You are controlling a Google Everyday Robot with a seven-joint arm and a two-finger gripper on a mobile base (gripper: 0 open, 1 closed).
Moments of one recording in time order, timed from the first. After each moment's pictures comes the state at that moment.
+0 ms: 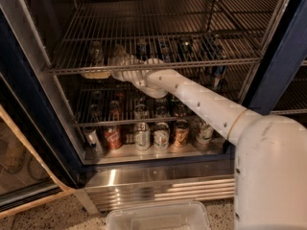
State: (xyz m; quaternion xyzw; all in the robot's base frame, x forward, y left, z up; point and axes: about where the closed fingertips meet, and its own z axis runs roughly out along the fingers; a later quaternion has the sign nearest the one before) arm 0.795 0.187 0.820 -0.35 0.62 0.29 0.63
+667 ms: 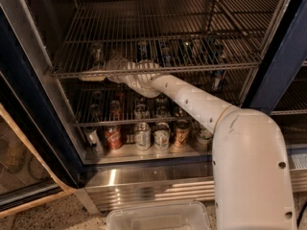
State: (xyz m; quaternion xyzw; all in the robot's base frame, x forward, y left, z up) arm 0.818 0.210 0.776 -0.35 0.65 0.31 0.60
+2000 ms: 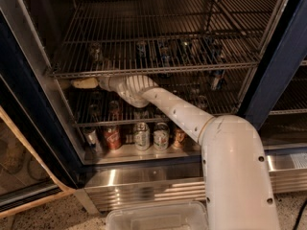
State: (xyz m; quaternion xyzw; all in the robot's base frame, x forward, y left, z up) arm 0.828 0.250 0.741 -0.33 0.64 0.33 0.62
